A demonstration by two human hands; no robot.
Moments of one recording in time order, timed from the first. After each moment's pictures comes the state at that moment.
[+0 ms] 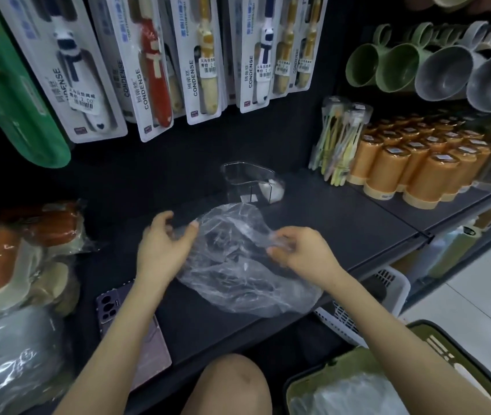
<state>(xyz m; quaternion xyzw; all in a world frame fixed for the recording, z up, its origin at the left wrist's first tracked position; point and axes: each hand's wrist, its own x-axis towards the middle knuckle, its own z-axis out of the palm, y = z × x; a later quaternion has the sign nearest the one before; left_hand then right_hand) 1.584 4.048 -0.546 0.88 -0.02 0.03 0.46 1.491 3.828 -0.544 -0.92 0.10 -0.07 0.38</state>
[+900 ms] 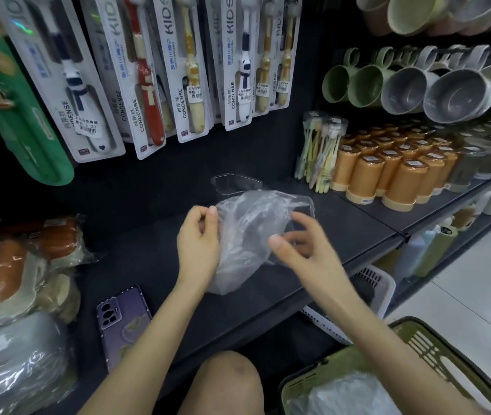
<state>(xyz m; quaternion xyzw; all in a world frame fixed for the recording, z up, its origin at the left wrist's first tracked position) 1.544 3.992 -0.520 0.74 -0.15 0.10 0.65 1.419 3.864 -0.492 -0.79 0.17 -0.16 0.56</state>
